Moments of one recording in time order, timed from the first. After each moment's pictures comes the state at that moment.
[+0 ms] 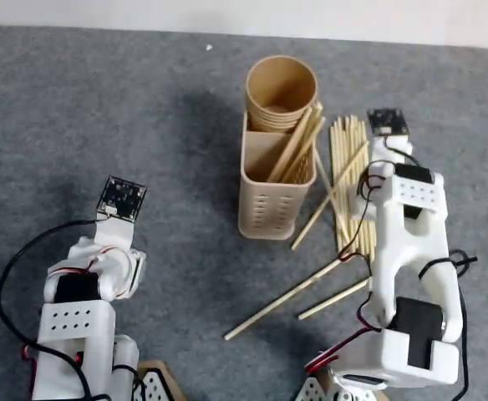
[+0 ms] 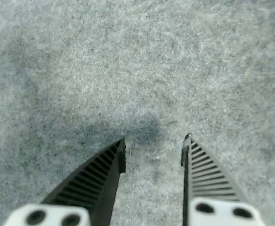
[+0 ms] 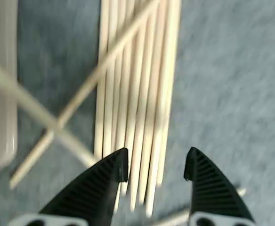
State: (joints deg) left arm -12.2 -61.0 77.8 52.3 -15.5; right arm 5.5 -1.8 24.5 60.2 19.9
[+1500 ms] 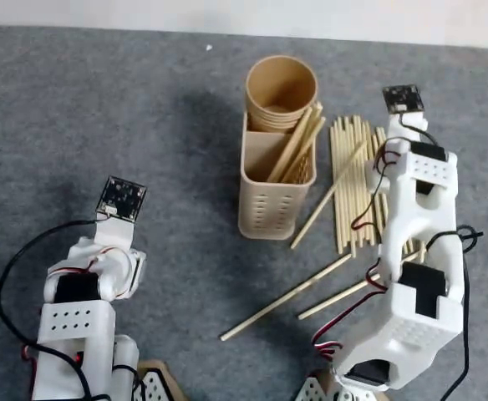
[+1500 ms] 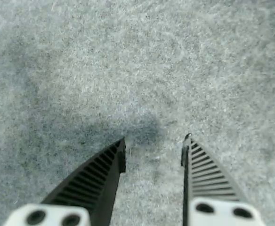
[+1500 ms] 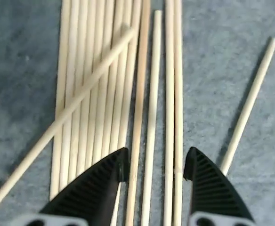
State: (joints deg) left arm -12.2 -61.0 77.8 52.3 -15.5; right arm 9.2 12.9 7.2 53.4 24.7
